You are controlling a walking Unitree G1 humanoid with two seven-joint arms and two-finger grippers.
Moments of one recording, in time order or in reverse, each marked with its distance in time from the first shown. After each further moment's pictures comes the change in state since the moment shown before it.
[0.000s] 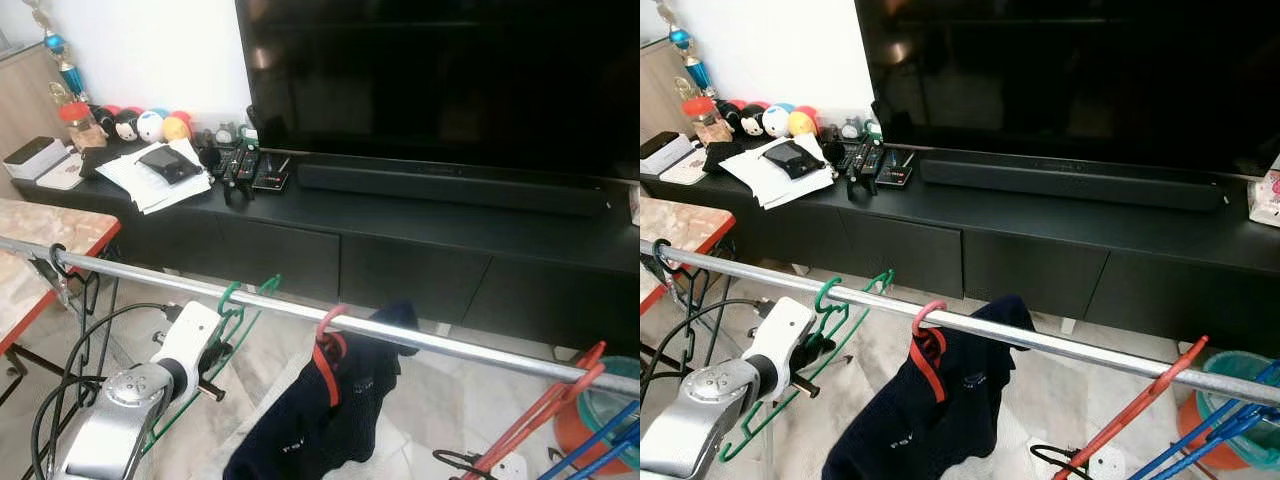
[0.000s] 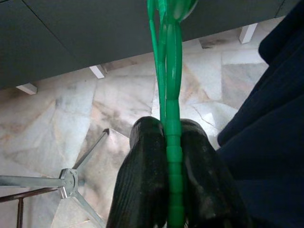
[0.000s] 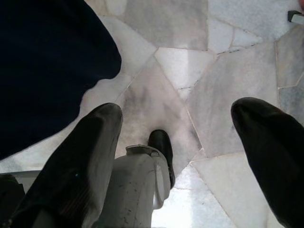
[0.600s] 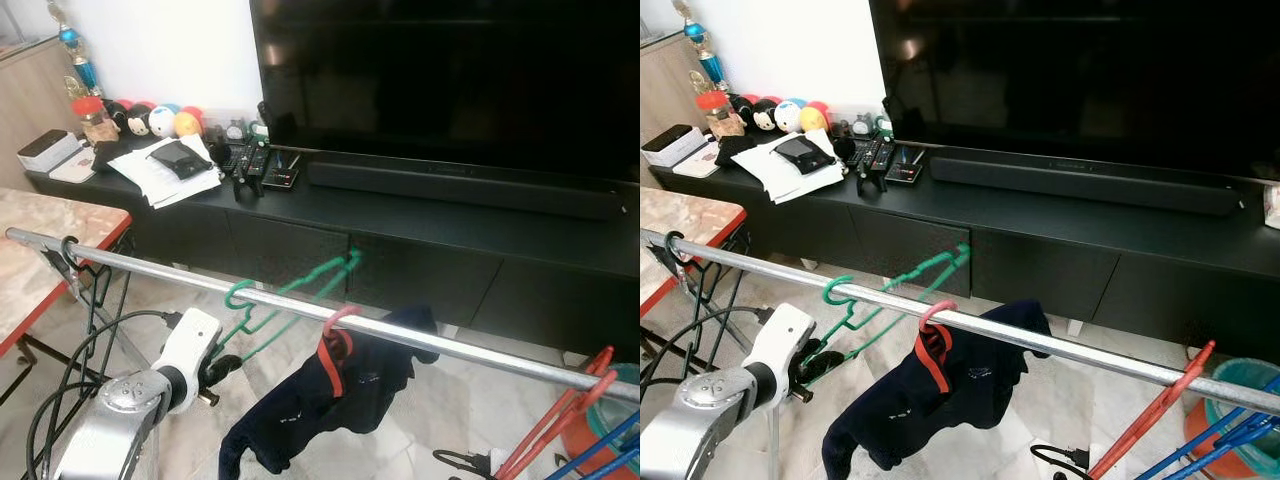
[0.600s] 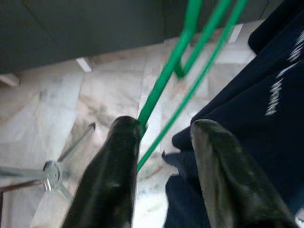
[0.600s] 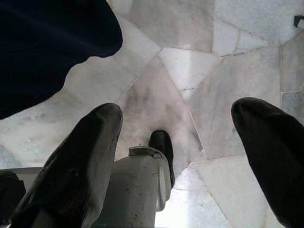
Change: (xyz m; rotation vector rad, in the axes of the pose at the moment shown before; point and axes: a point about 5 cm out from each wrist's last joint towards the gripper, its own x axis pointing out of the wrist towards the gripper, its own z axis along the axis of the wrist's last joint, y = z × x) left arm -0.010 -0.005 0.009 -0.035 -0.024 -0.087; right arm 0.000 0.000 0.000 -0.002 0.000 0.000
